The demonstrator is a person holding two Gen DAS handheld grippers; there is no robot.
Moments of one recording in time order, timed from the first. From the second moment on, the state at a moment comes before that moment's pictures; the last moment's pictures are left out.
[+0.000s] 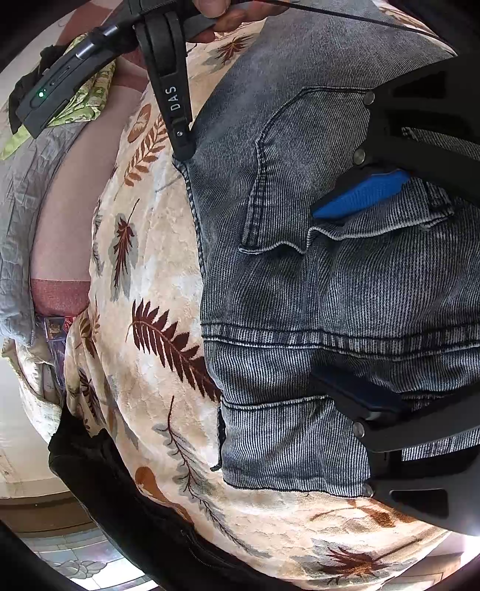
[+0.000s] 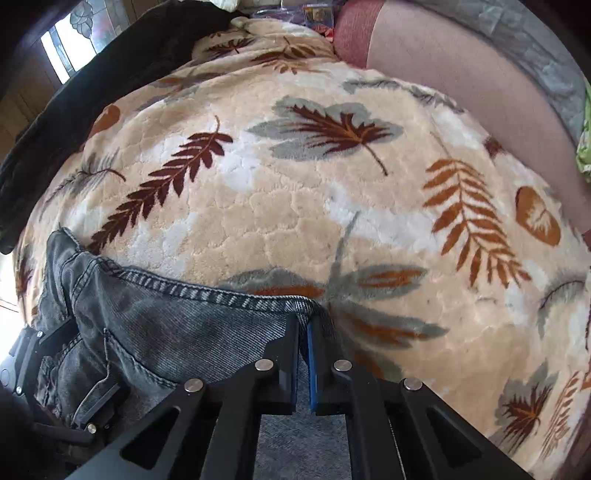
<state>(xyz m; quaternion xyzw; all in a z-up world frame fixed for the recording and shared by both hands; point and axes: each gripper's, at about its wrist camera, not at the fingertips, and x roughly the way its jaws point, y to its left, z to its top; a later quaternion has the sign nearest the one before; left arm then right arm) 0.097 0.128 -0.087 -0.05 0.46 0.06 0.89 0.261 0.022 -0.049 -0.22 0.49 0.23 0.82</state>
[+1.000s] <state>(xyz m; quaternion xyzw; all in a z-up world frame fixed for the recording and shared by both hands) 0.095 0.120 -0.088 -0.03 0.45 0.09 0.89 0.190 -0.355 -0.094 0.40 0.46 0.12 0.78</state>
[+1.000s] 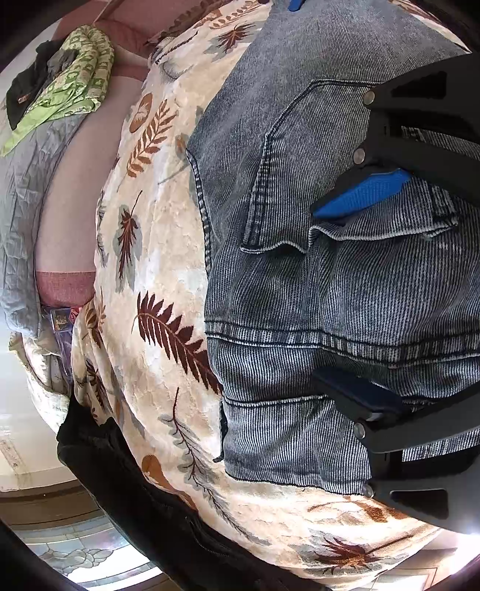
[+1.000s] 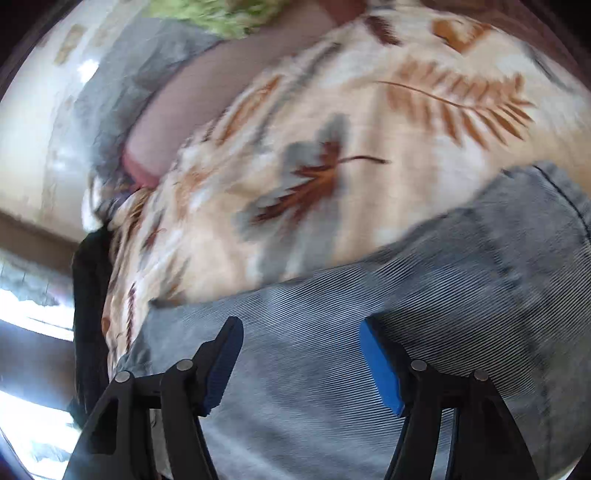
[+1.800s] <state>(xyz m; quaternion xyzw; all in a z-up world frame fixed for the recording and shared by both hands) 0.075 -0.004 -0.024 -0.02 0.42 -0.01 0.91 0.023 -0.475 -0.084 0.53 0.33 0.12 0.77</state>
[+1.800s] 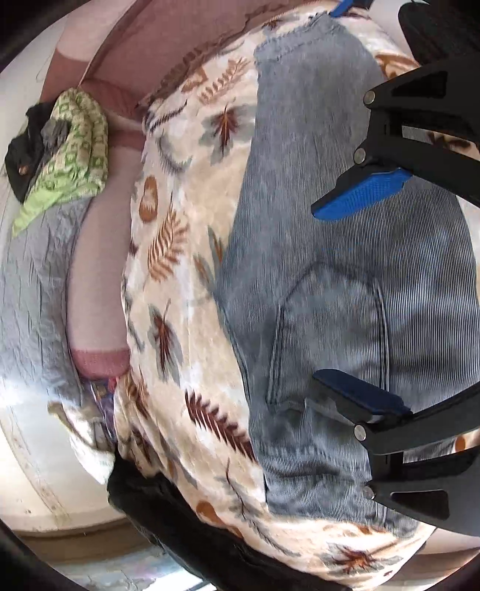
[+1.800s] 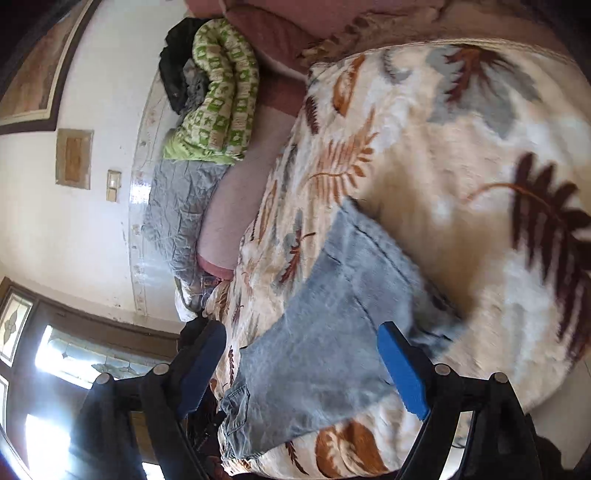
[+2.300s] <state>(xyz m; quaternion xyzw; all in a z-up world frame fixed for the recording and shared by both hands) 0.108 -0.167 -0.061 0.00 0.47 -0.13 0.87 0.034 -0.494 -0.119 0.56 0.36 0.09 0.74</state>
